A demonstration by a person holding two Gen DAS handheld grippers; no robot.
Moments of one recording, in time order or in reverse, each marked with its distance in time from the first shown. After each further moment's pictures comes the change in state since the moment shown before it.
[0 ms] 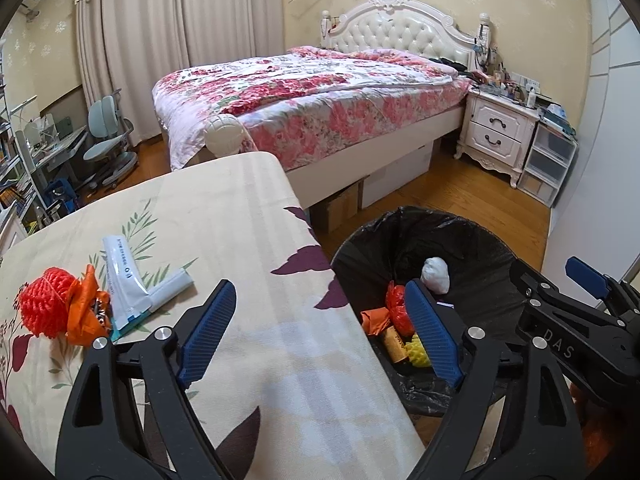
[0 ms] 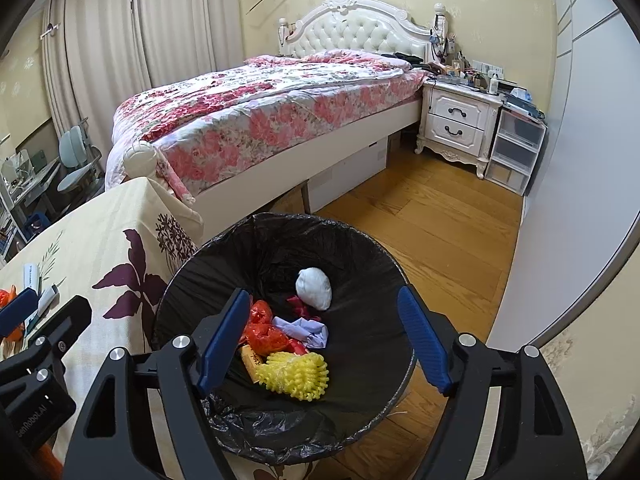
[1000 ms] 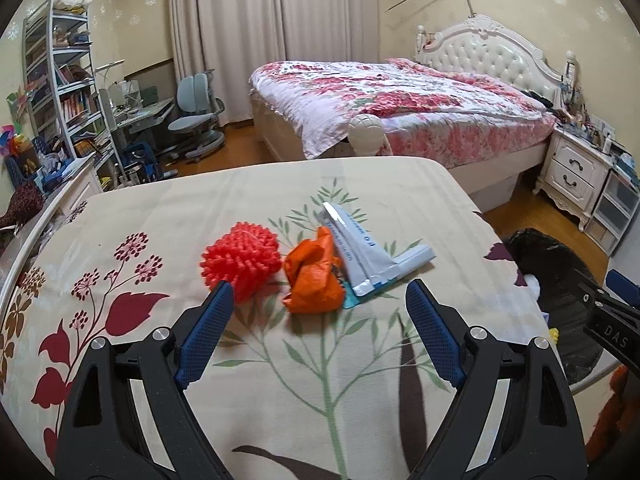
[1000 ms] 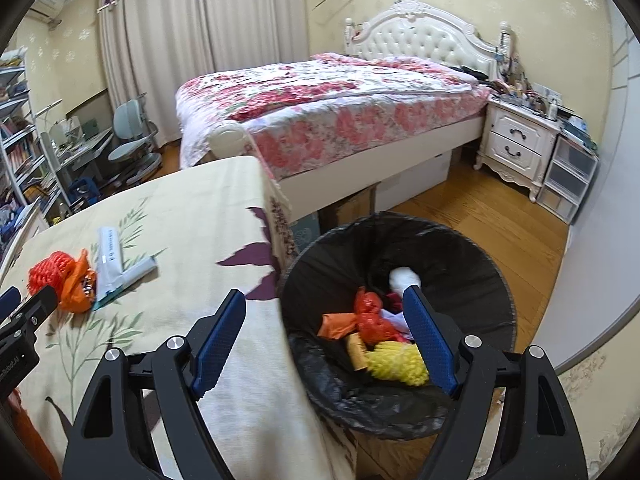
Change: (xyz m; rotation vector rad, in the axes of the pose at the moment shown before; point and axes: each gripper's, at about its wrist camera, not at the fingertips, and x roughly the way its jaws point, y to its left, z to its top) left arm -0.063 0.153 -0.036 -0.187 -0.022 0.255; right arm -0.027 0.109 -0.009 -0.141 0.007 0.181
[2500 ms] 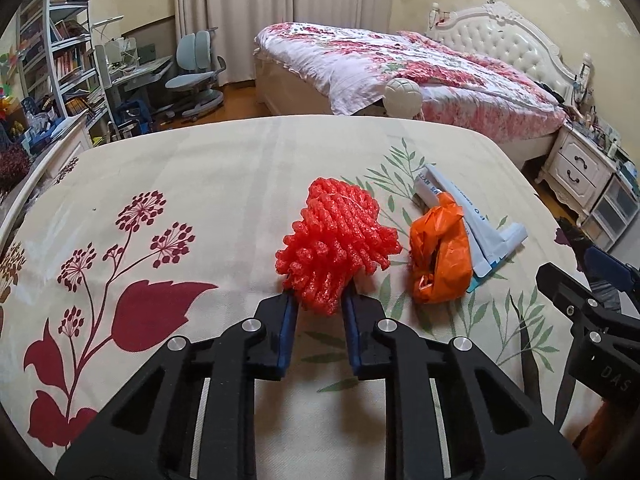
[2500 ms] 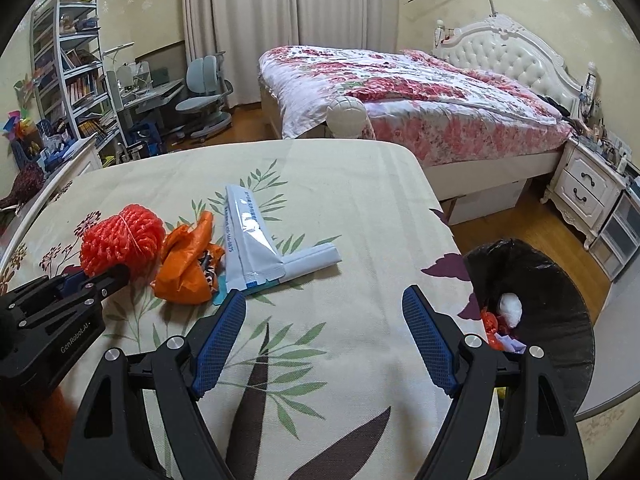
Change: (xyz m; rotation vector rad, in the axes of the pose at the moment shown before) left arm 0.051 0.086 -0.011 -0.055 0.129 -0.055; right arm 0.009 0.135 -0.003 -0.218 0.046 0.163
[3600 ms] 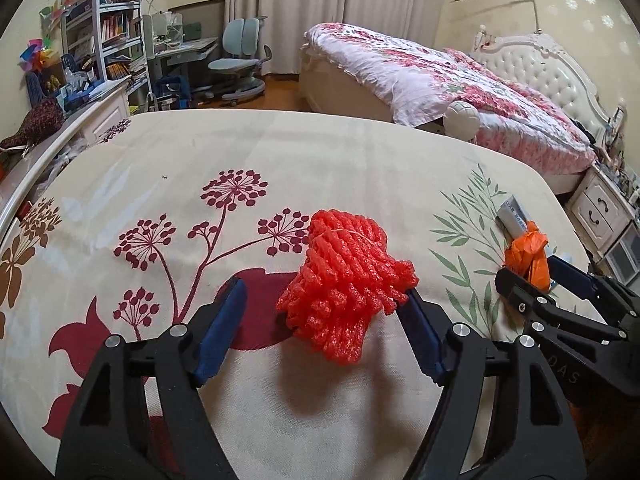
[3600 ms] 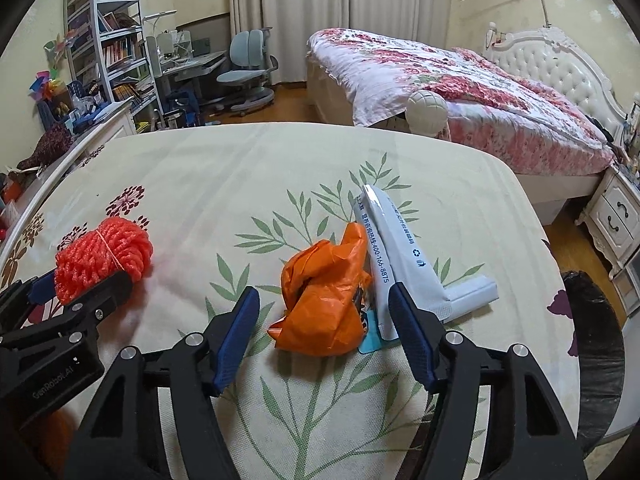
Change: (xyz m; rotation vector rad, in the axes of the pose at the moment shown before) left arm -0.010 0.075 -0.006 -0.149 0.004 0.053; right arm 0.043 0.083 0.013 -0.112 0.069 0.082
